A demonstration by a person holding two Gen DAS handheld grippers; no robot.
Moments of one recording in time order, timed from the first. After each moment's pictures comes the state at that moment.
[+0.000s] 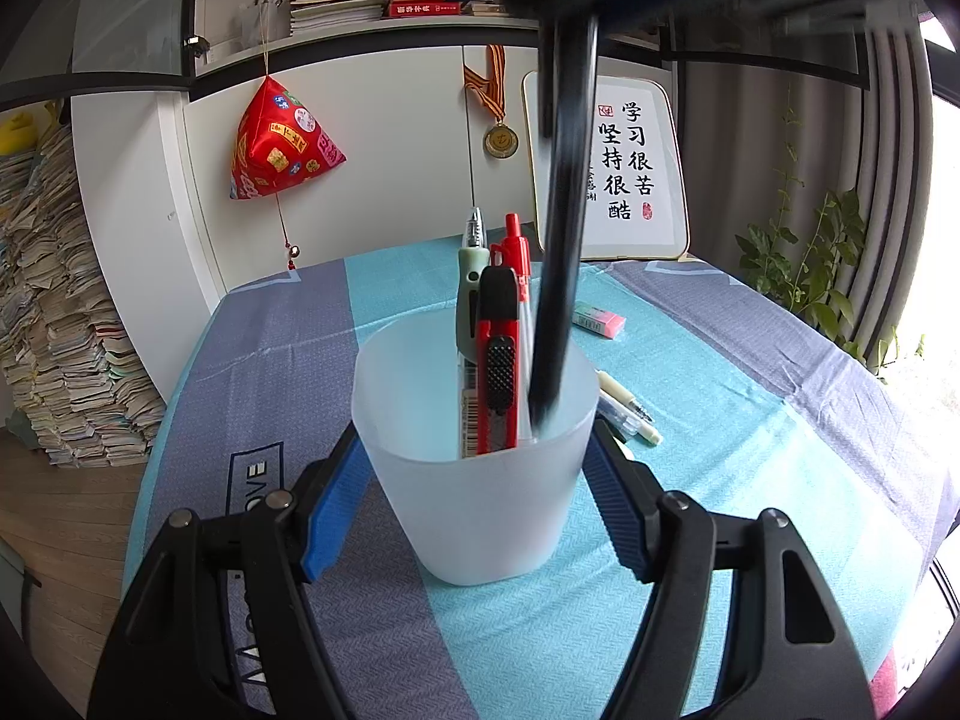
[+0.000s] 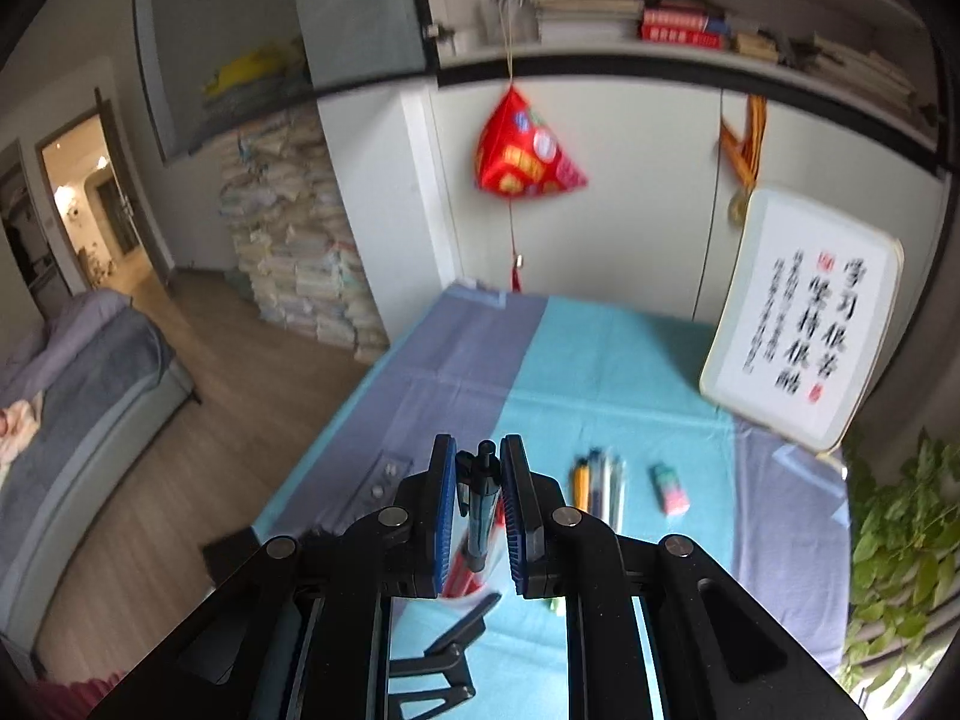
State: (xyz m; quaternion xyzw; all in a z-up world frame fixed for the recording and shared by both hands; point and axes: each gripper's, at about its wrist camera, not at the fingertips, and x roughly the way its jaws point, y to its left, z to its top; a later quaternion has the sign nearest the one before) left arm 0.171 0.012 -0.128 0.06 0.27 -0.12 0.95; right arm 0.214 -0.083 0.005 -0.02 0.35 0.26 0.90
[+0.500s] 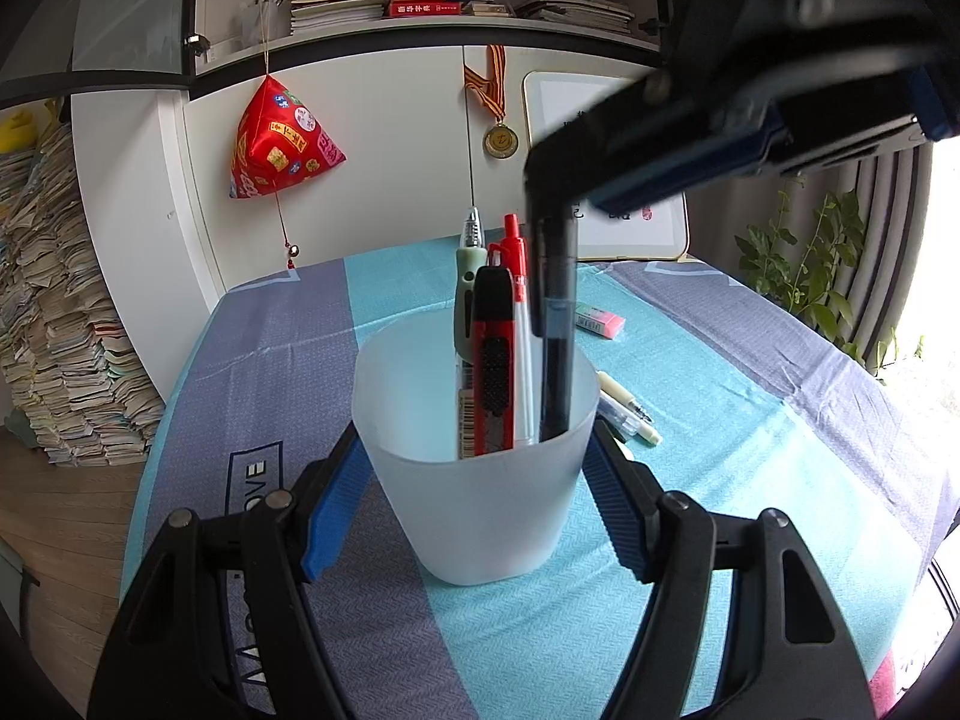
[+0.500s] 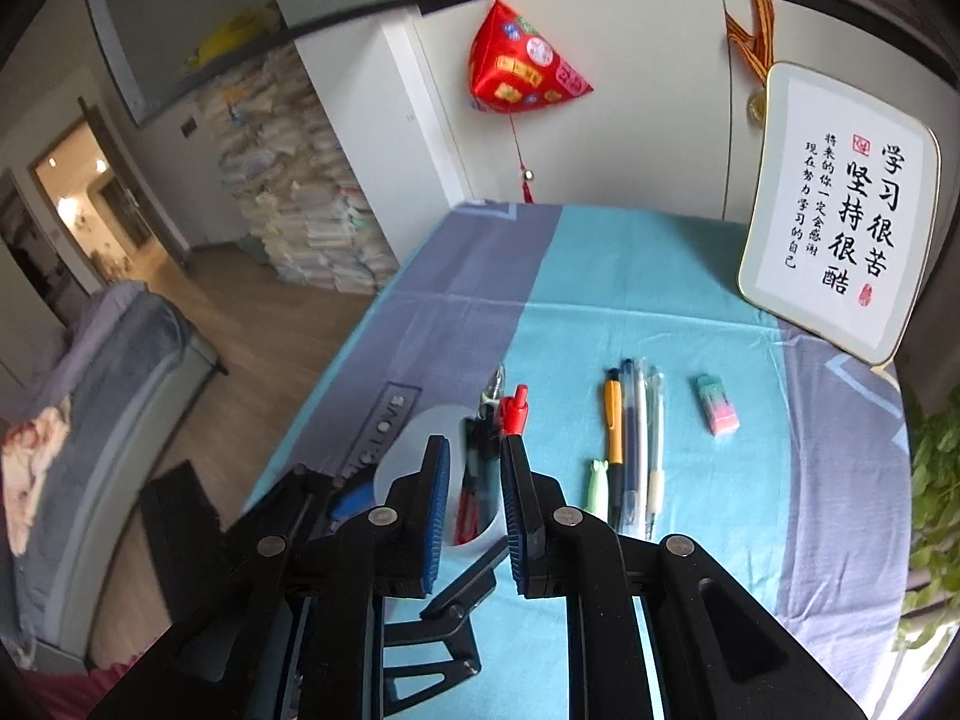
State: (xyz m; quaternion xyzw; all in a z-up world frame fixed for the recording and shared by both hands) left arm 0.171 0.011 -0.128 0.06 0.27 -0.12 0.95; right arm 0.228 -0.098 -0.038 0.02 0.41 0.28 0.86
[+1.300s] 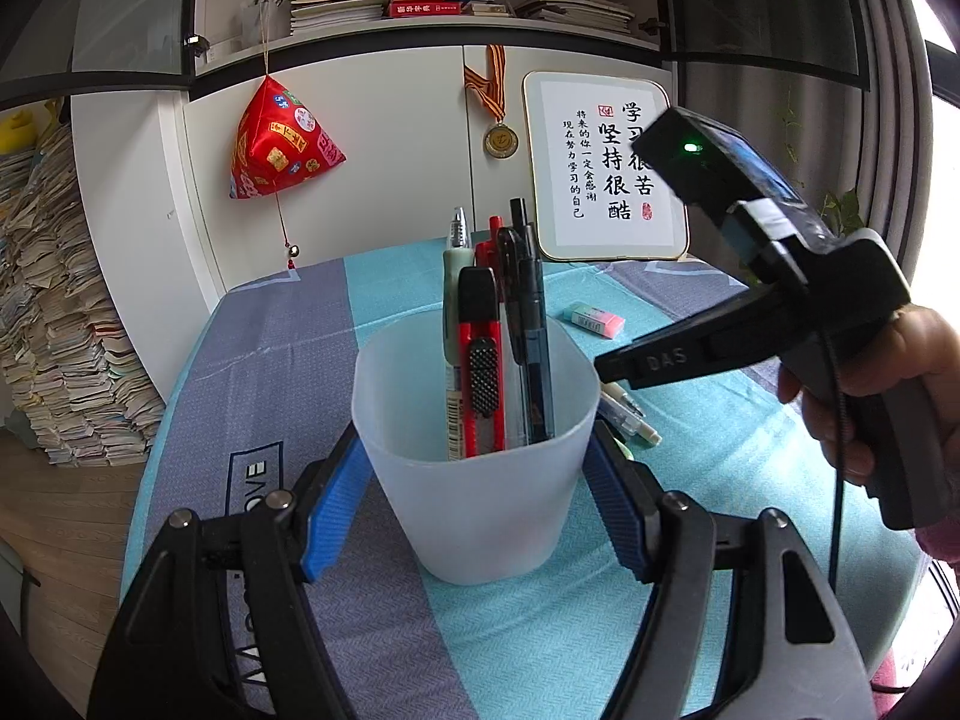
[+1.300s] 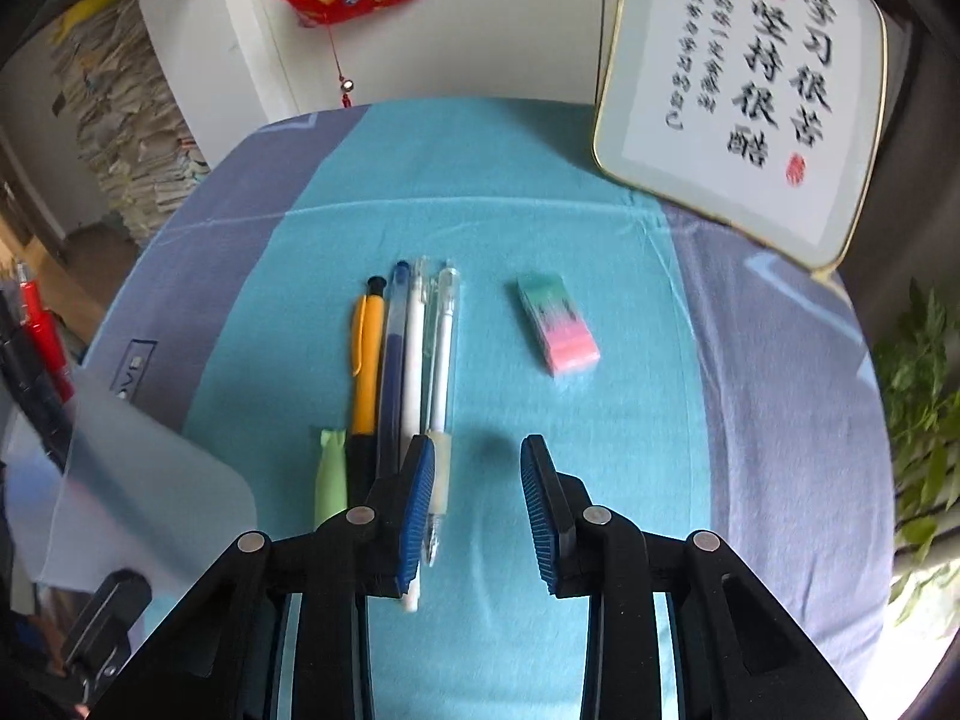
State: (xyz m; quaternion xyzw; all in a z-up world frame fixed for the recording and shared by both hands) left arm 0.170 0.010 -0.129 0.06 0.27 -0.12 0.95; right arm 0.304 -0.127 -0.151 -0.04 0.48 0.13 0.87
